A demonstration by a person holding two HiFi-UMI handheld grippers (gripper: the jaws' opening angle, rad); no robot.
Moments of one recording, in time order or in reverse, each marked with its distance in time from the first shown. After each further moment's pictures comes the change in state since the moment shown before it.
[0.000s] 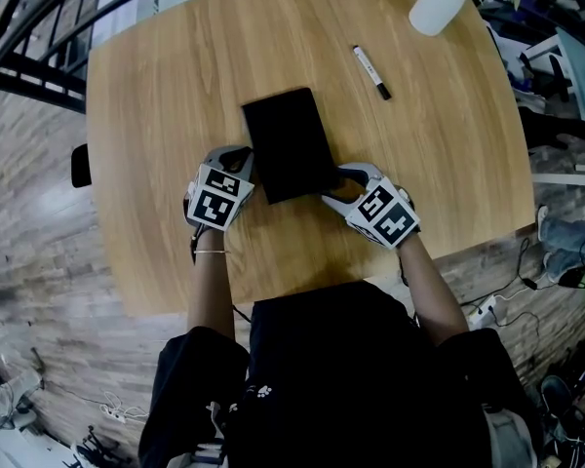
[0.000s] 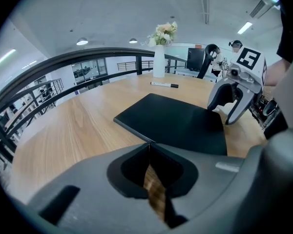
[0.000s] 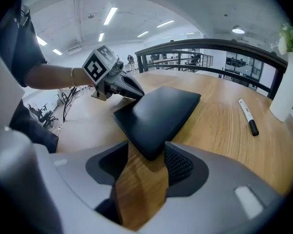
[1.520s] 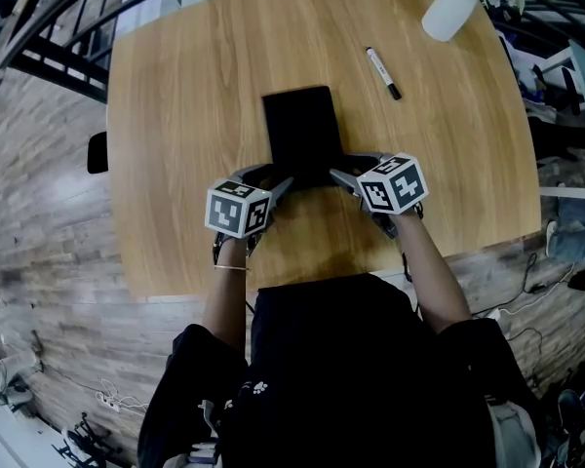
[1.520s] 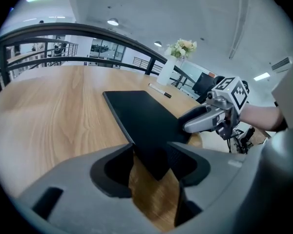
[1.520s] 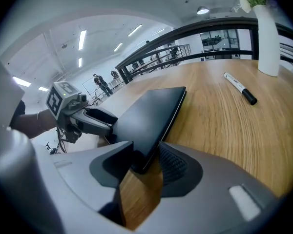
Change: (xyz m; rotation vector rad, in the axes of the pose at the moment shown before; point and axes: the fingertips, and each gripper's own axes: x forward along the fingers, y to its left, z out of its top) left arm -0.019 -0.077 -0.010 -0.414 -0.048 -0.158; right arm -0.001 -0.024 0.008 0.354 -0.078 0.060
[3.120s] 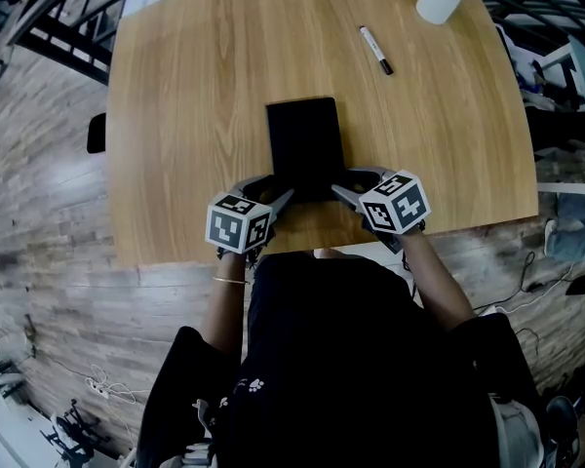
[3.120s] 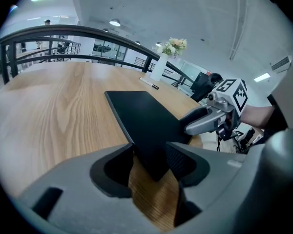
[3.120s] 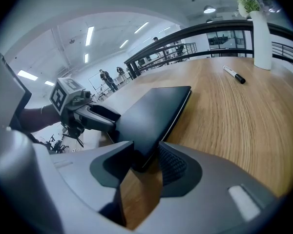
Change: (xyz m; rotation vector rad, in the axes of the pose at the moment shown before) left arm -0.025 -0.070 -0.073 -0.023 -0.008 0.007; right arm -0.041 0.052 -0.085 -0.055 0.032 0.036
